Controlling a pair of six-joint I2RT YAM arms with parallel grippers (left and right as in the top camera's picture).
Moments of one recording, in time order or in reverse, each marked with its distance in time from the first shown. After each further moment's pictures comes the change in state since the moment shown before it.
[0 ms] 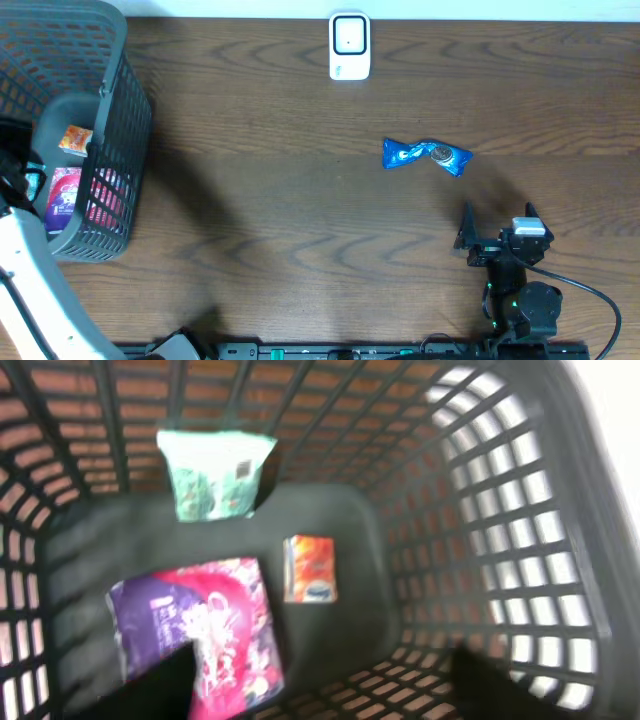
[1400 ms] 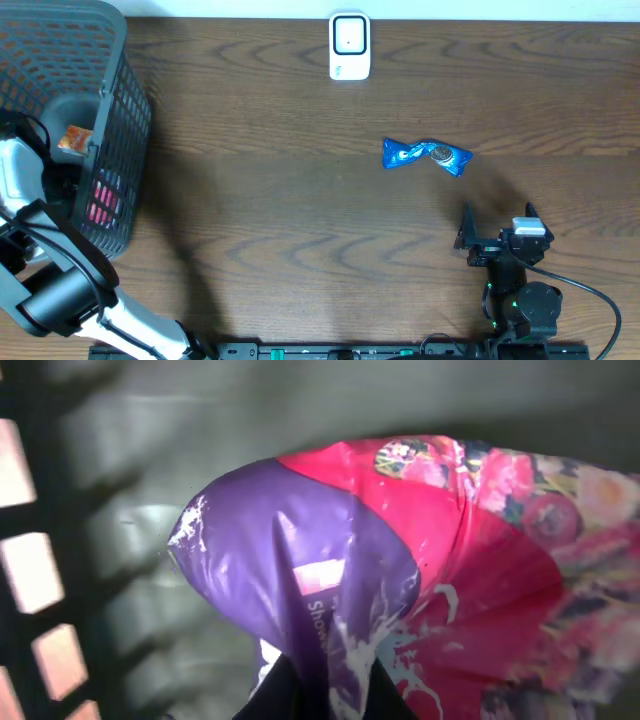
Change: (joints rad) left arm 0.010 0.568 0.019 -0.191 -0.050 -0.053; right arm 0.000 0.000 0.000 0.000 0.000 0.000
